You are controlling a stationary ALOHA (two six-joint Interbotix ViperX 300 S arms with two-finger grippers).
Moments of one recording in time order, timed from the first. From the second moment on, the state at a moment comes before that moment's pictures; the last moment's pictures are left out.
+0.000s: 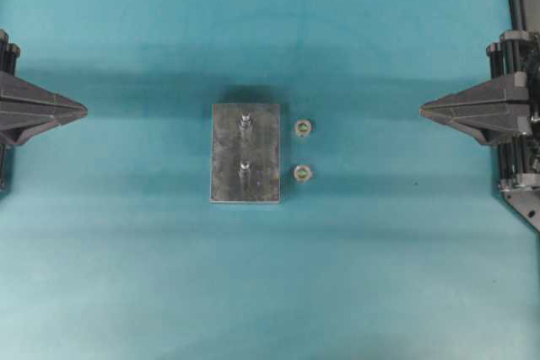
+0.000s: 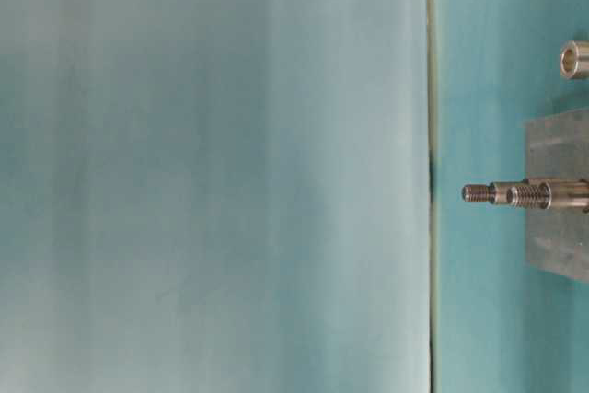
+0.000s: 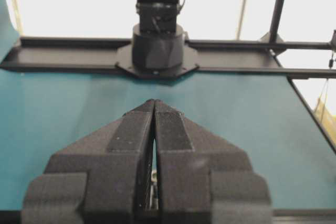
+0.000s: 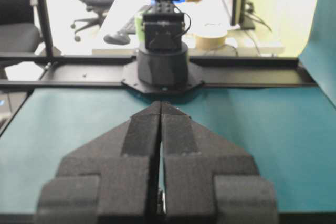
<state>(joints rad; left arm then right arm) 0.00 -0.96 1.17 0.00 -0.29 0.00 0.00 -0.96 1.17 0.00 -0.29 0.01</state>
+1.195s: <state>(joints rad) 0.03 -0.47 0.94 0.02 0.06 -0.01 -0.21 -0.22 0.86 0.00 0.30 0.02</state>
